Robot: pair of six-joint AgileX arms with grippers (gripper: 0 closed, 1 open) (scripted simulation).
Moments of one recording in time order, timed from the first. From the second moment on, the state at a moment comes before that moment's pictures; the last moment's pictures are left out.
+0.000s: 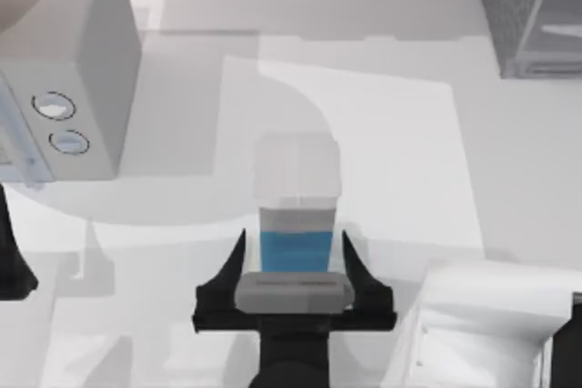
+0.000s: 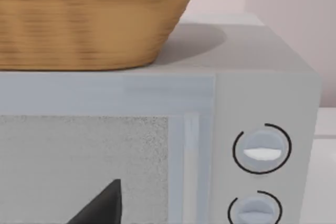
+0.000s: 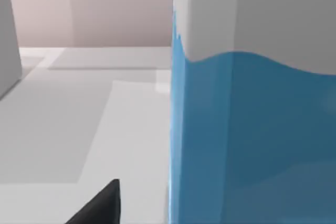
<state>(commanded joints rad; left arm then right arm) 0.00 0.00 0.00 0.00 0.00 0.00 1.27 2.33 0.82 1.46 1.30 0.05</state>
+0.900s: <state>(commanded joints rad) 0.00 0.00 0.00 0.00 0.00 0.00 1.14 2.35 0.90 1.42 1.17 0.03</state>
